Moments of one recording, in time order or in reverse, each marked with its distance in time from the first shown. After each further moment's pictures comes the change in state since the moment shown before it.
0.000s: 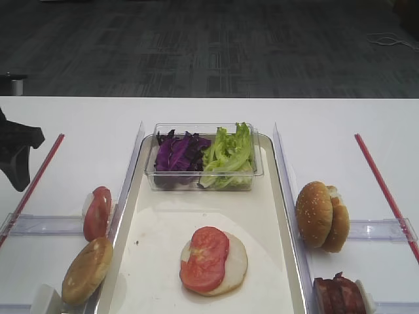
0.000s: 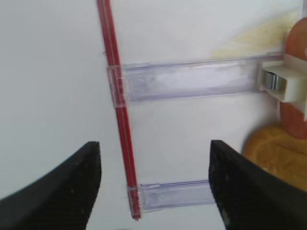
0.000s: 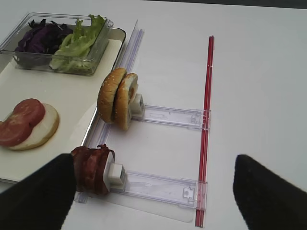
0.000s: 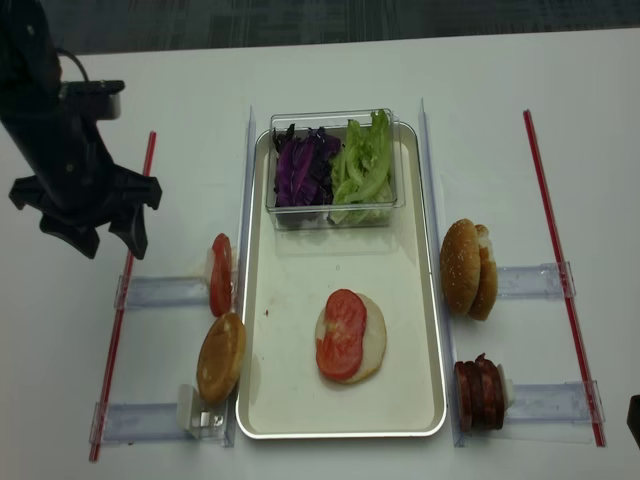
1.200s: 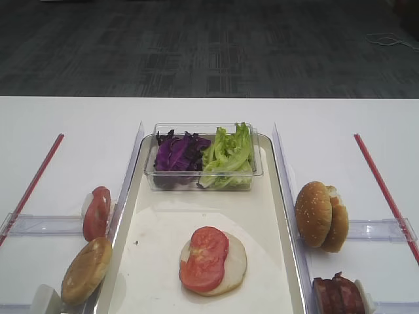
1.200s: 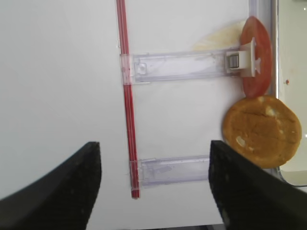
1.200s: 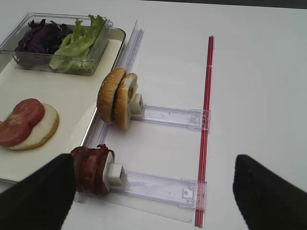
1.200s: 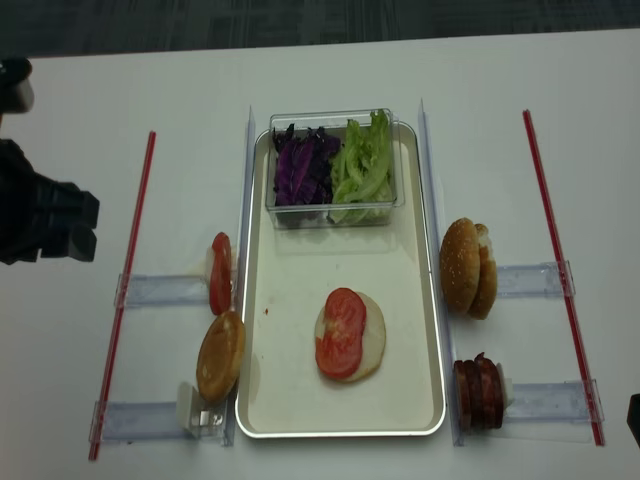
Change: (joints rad) left arm 0.080 -0.476 0.211 -0.041 -0.046 0.060; right arm 0.000 0.000 0.000 0.000 0.000 0.000
